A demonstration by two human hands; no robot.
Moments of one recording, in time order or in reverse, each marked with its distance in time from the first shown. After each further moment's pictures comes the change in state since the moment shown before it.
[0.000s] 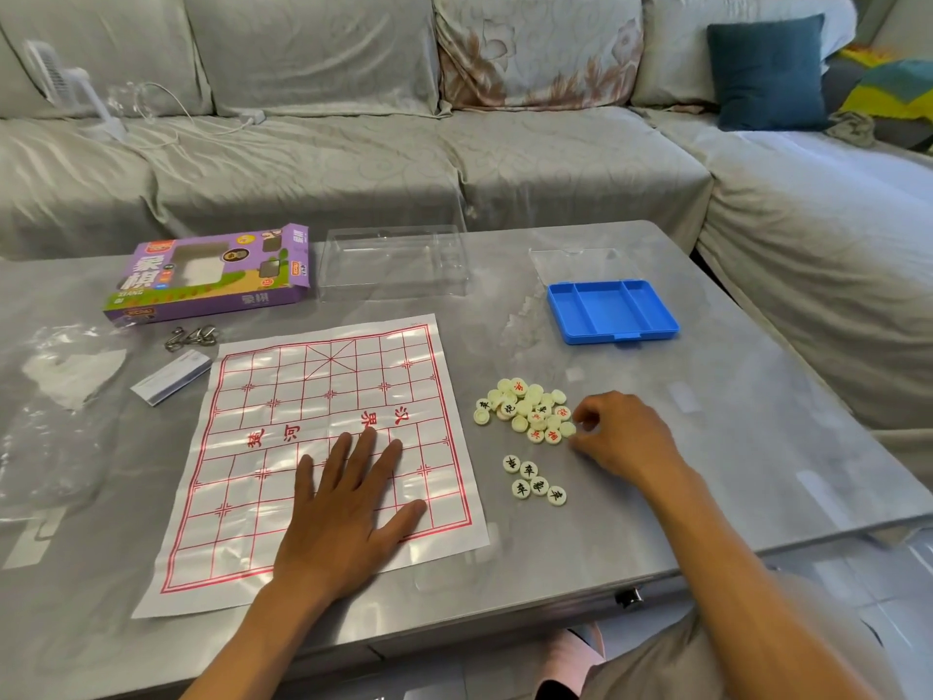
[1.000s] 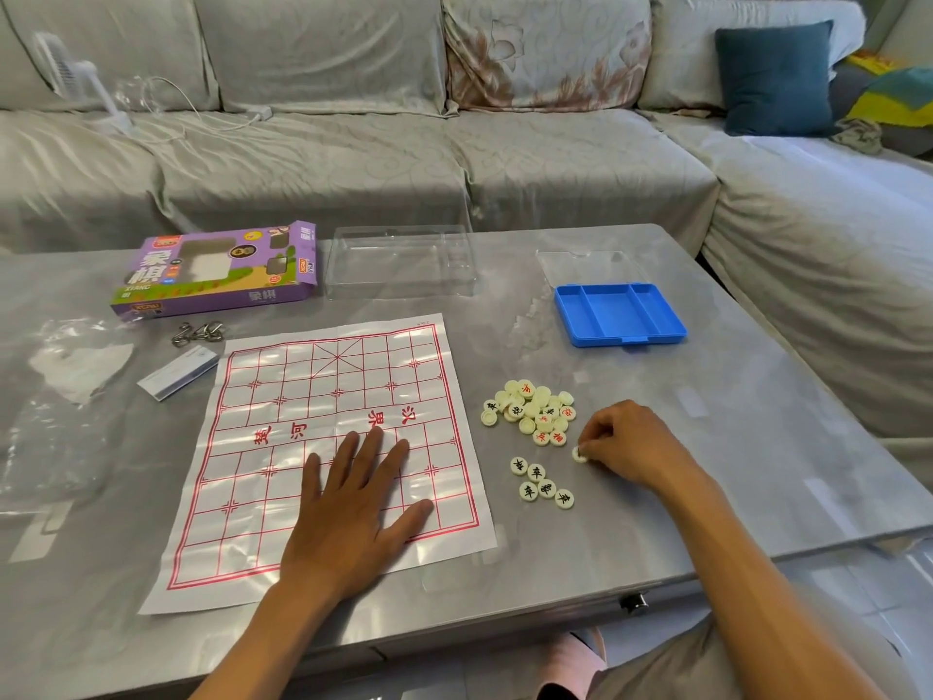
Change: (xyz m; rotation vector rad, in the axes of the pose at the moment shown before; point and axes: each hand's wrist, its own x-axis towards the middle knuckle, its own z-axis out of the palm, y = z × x) left_hand -0.001 0.001 -0.001 -0.006 -0.018 -0.007; right_hand 0.000 0.003 0.002 0.173 -0.147 0.070
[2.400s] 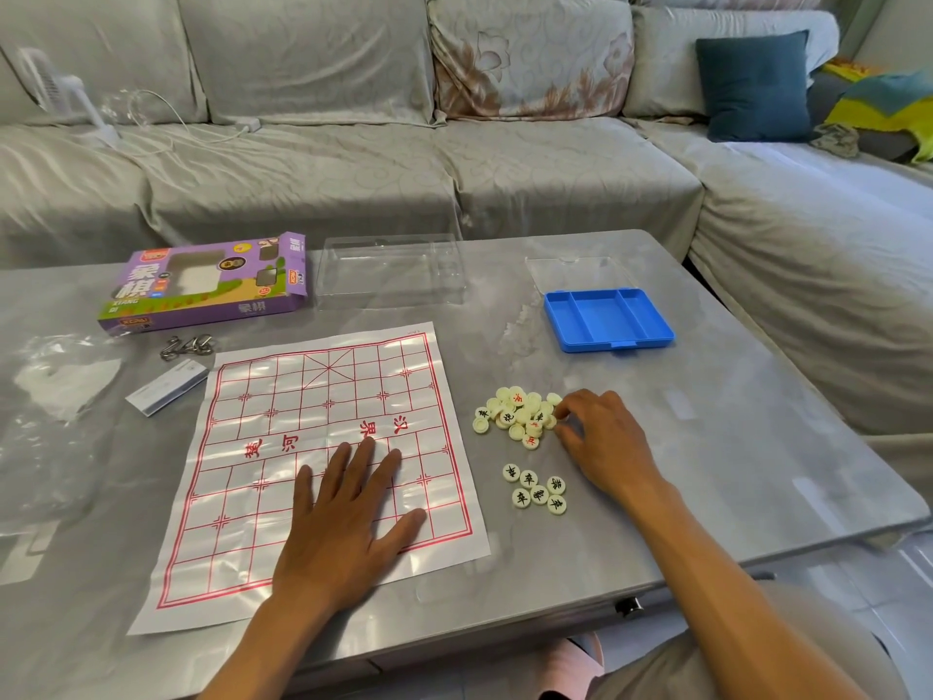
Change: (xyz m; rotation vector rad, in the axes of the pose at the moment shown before) left_hand 0.000 -0.001 0.002 -0.024 0.049 0.001; right_hand 0.013 0.000 0.024 -0.169 0.383 -0.304
